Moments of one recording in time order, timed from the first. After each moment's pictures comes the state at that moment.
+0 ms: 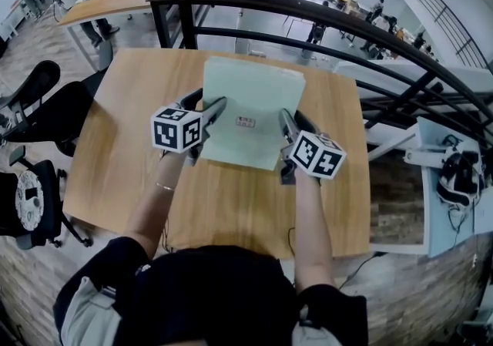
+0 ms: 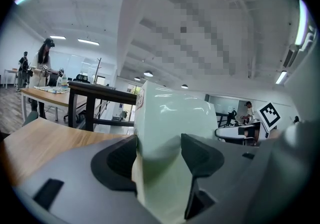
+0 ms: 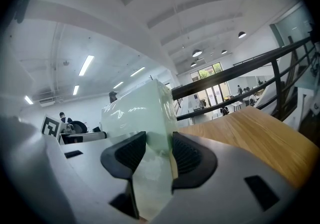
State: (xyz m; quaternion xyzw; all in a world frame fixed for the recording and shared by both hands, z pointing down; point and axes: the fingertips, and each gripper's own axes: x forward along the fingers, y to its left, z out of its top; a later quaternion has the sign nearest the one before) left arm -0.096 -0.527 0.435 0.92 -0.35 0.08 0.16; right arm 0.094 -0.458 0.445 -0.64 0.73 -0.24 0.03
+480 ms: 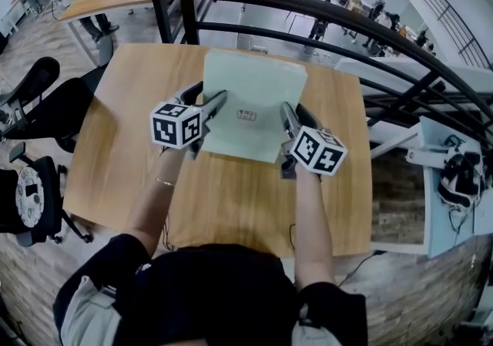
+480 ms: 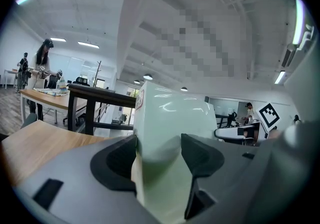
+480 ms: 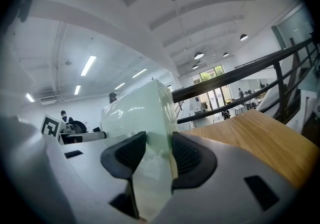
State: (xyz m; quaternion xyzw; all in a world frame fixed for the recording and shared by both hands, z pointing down) left arm -0.098 -0.538 0.432 0.92 -0.35 0.06 0.14; right arm 0.092 -0.472 0.444 -0.63 0.74 -0.23 0.03
